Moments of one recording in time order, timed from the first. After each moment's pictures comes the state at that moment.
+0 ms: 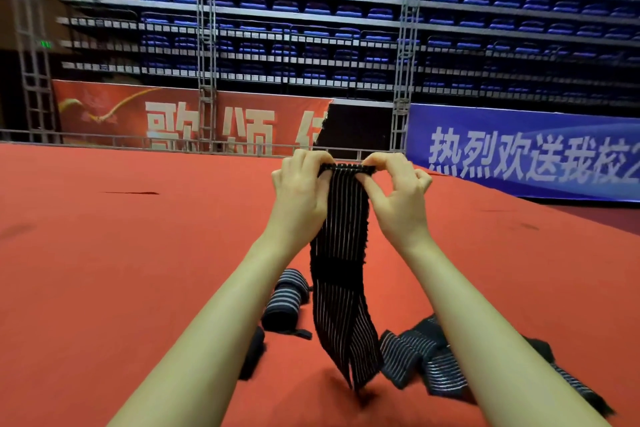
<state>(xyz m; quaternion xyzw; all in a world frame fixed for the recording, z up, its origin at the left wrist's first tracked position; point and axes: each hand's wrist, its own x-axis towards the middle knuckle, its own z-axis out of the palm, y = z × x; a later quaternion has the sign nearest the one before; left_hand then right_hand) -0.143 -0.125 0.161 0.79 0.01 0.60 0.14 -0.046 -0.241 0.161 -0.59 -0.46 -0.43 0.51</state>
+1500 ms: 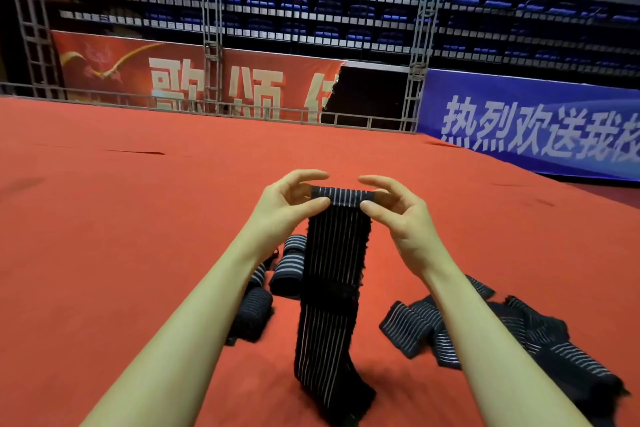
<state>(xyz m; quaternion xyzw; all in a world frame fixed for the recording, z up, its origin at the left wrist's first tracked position) -0.174 -0.089 0.106 0.73 -0.02 0.34 0.59 -0.049 -0.243 0.101 -0.54 -0.49 0.07 0.68</state>
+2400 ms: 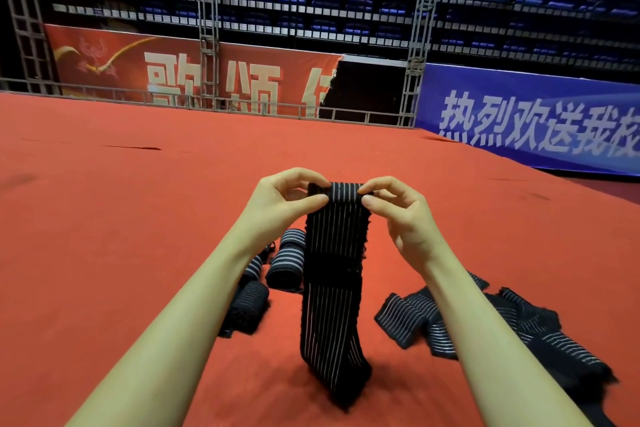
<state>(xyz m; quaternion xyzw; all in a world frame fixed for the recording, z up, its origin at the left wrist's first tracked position) -0.176 -0.090 0.115 0.75 -0.03 0.36 0.55 -0.047 -0.249 0.111 -0.51 -0.50 0.12 0.69</state>
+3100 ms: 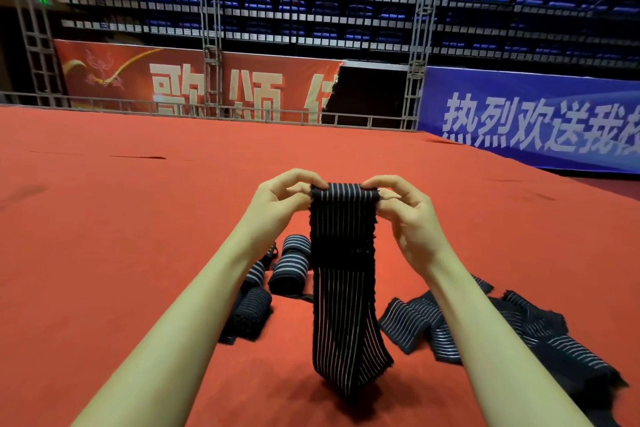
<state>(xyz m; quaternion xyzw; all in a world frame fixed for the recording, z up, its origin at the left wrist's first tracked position) -0.176 -0.095 0.114 0.73 -0.05 0.35 0.59 -0.050 -0.255 0.110 -0.50 -0.48 0.10 0.71</state>
